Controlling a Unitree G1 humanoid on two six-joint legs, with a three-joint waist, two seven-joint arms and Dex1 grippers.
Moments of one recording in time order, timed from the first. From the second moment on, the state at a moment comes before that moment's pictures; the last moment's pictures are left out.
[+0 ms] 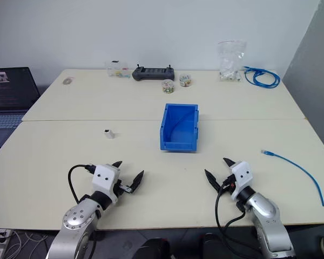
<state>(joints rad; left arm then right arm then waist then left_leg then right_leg) 0.15 0.32 0.03 -0.29 -0.08 0.21 -0.36 0.08 -0.32 0.02 -0.18 0.22 0.07 0.53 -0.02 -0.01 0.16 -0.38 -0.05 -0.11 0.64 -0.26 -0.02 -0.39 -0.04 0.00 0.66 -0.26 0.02</state>
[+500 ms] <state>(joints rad) 0.18 0.33 0.03 -0.33 -0.16 0.17 -0.47 0.08 -0.33 0.02 -0.18 0.22 0.07 0.53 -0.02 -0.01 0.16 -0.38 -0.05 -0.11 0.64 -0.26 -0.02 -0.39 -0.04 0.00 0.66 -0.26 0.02</state>
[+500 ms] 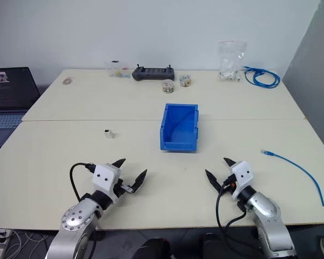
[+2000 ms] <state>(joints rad) -0.58 0.36 -0.45 -0.28 -0.21 0.65 -0.80 -0.87 -0.93 0.18 1.15 -0.07 0.11 1.20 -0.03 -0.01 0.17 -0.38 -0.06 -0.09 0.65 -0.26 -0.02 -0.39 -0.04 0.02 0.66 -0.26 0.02</state>
